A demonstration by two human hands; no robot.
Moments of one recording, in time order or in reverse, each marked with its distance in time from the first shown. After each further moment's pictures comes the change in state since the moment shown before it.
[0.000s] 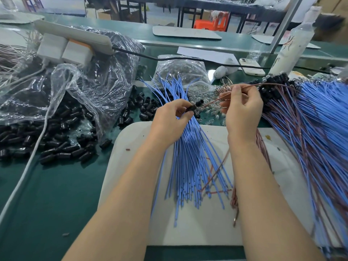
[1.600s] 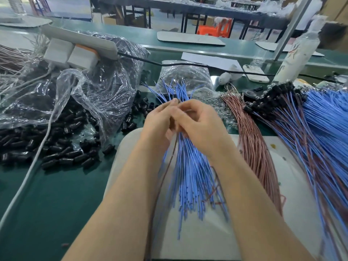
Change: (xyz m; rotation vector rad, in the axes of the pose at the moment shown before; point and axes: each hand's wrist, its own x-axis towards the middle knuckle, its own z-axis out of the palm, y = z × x) left_hand 0.010 0.002 -0.010 -1.101 0.089 -0.465; right_hand -0.048 -0.048 0.020 0.047 -0.860 0.056
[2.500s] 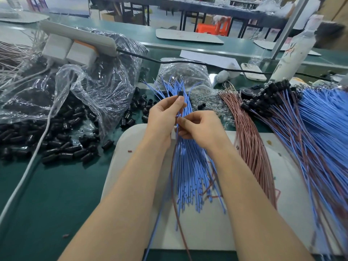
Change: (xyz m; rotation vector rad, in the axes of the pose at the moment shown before) left_hand 0.002 -0.009 0.003 0.174 0.062 0.178; right_hand 0.013 0.033 -0.005 -0.085 0.178 0.256
